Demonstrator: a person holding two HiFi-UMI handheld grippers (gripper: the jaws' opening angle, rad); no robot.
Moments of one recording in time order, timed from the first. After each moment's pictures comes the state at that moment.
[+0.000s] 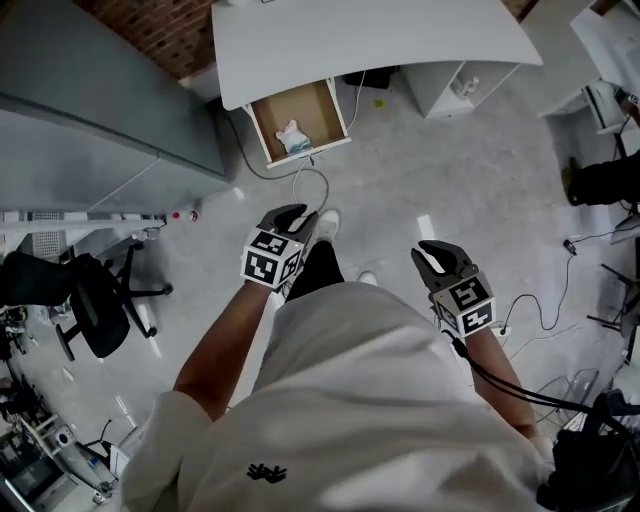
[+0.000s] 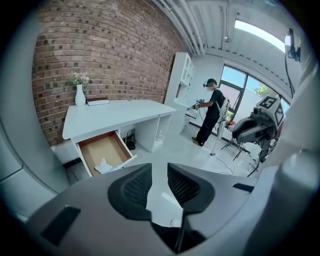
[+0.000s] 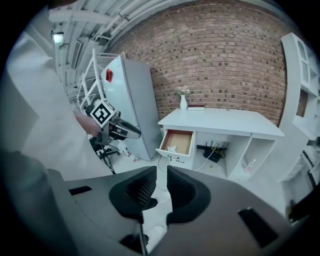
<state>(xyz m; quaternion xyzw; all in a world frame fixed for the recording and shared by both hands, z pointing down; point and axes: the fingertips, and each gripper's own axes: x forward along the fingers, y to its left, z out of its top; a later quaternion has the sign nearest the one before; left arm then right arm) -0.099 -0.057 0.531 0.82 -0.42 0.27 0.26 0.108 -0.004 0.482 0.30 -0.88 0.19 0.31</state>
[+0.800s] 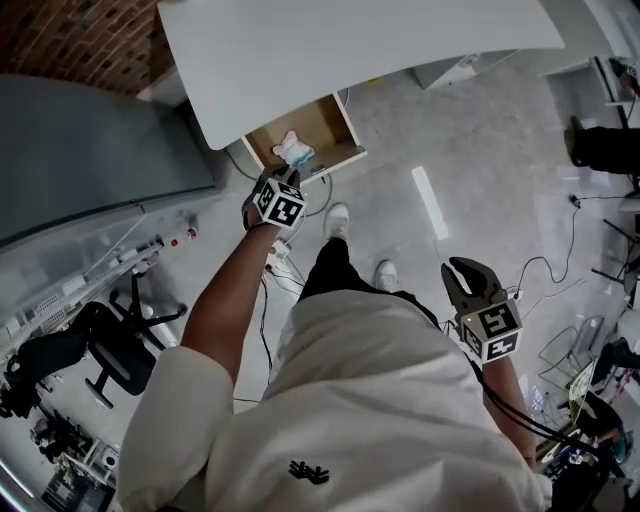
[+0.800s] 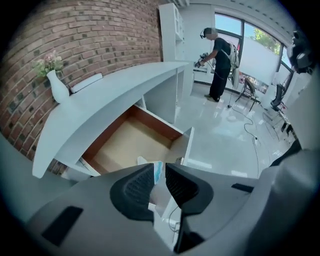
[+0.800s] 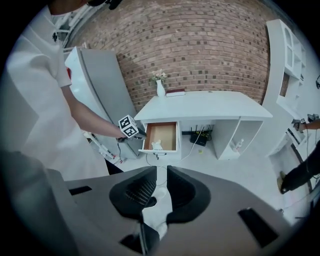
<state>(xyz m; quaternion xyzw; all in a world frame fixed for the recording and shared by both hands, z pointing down) -0.255 -0.342 0.751 0.77 -0.38 0.49 0.18 0.039 -0.158 0.523 0.39 -0.79 0.30 0.36</state>
